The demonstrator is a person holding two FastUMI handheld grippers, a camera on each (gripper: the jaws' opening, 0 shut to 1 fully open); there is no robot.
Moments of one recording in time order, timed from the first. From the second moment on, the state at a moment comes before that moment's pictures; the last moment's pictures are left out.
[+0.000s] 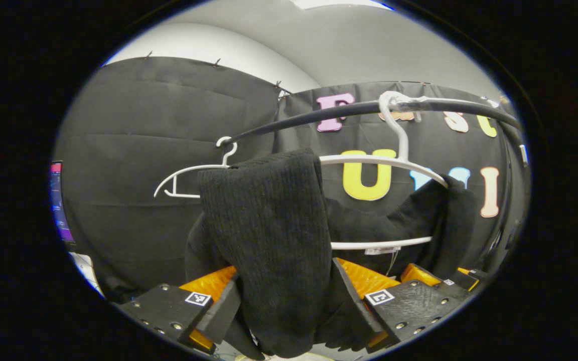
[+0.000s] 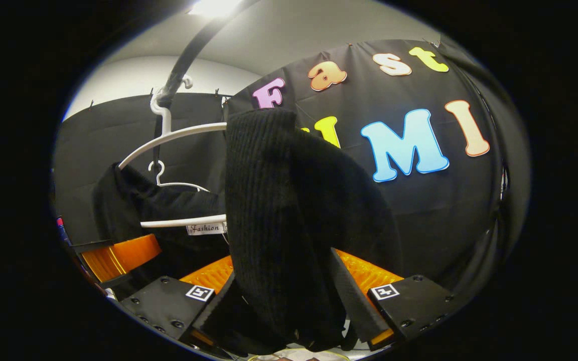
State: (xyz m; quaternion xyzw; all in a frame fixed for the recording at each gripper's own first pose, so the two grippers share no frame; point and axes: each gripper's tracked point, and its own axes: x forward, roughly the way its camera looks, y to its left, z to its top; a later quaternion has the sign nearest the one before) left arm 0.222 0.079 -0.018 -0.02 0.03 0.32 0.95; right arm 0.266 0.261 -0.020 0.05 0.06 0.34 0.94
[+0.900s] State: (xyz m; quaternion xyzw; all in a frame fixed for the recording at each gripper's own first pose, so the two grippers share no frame) left arm 0.217 0.078 -0.013 -0.02 0.03 0.28 0.96; right arm 0.287 0.251 -0.005 0.10 0.07 0.37 0.92
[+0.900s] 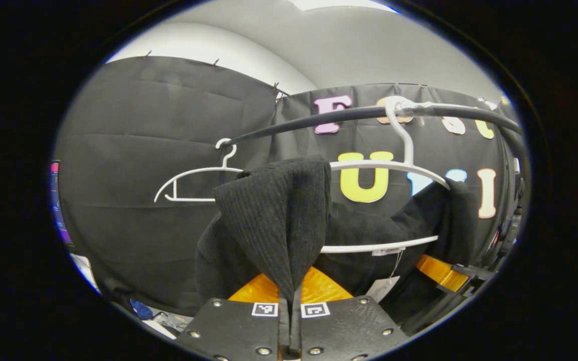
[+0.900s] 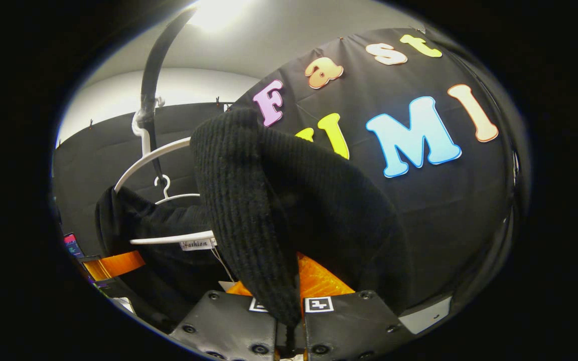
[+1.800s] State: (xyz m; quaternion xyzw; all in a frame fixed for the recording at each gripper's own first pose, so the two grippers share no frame) left arm 0.147 0.088 0.080 -0.08 -0.04 0.21 0.97; right arm 0.296 0.185 0.062 0.14 0.00 0.25 0.96
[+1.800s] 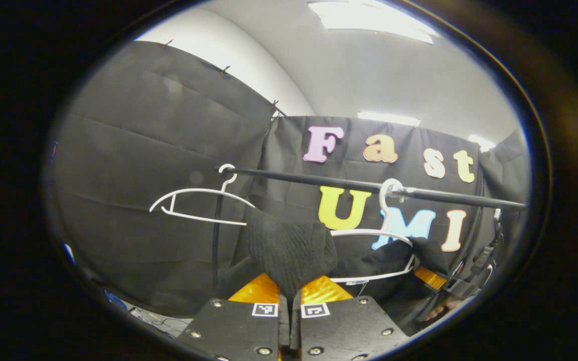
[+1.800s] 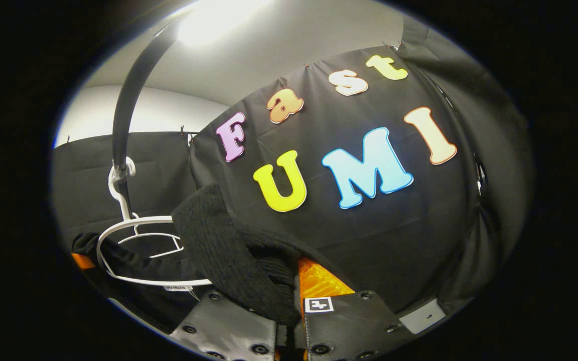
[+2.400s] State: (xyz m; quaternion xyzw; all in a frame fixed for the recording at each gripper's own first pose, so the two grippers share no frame) left arm 0.153 0.161 0.104 -0.05 -0.06 0.22 0.97; right arm 0.329 0.150 0.075 0.13 -0.05 0.16 0.98
